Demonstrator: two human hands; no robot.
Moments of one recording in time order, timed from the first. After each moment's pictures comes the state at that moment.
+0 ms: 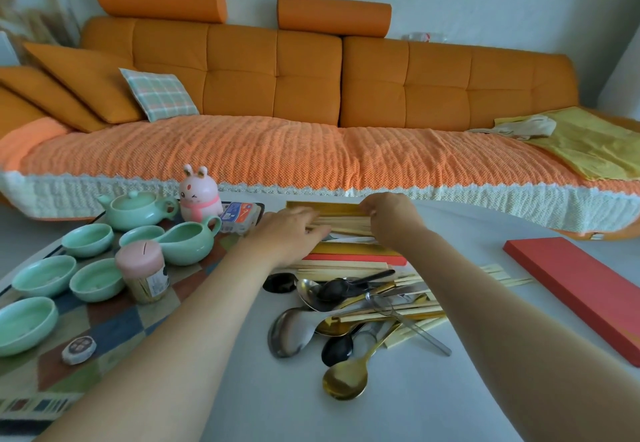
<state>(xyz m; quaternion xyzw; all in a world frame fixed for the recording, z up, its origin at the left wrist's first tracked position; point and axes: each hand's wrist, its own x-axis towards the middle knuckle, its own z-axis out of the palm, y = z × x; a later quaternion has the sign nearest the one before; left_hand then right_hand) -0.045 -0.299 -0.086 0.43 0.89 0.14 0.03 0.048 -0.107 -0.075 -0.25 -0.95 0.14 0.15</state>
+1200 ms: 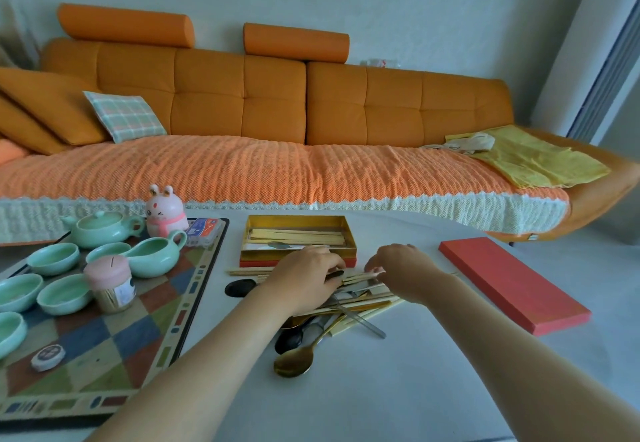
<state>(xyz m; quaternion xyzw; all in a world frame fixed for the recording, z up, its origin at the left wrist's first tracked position) 0.063 -0.268 -0.089 0.56 0.80 0.20 -0.04 0.184 -0.089 -0.076 -0.15 -0.99 -0.02 0.02</state>
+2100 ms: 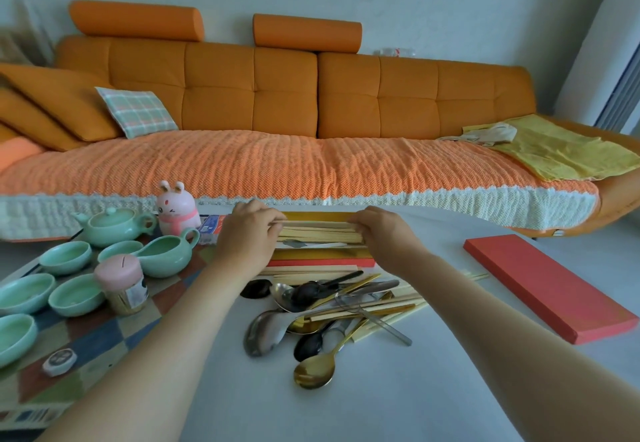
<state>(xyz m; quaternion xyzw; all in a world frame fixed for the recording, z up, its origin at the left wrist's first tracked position) -0.032 -0.314 -0.084 0.39 0.86 0.27 -0.19 0.117 -0.108 -0.067 -0.13 -0.96 0.13 0.21</state>
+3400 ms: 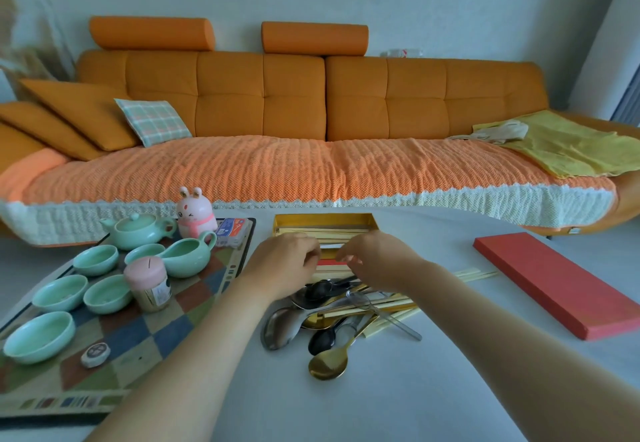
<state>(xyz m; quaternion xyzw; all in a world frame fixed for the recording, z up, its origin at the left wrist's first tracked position) 0.013 -0.317 -0.079 0.51 0.83 0.19 -0.11 0.123 -0.145 -0.068 -0.08 -0.99 0.07 0.05</state>
